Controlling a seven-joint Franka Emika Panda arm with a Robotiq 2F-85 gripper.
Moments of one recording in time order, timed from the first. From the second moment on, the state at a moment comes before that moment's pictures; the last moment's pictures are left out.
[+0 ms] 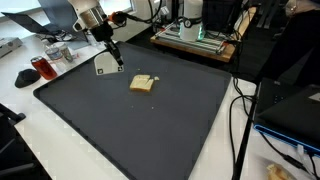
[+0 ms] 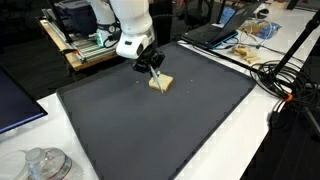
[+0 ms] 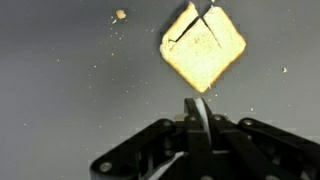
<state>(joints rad) -0.21 0.39 -0.04 -1.97 0.32 2.22 -0.09</state>
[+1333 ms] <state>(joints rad) -0.26 0.34 -0.03 -2.10 0.43 2.26 -0.27</state>
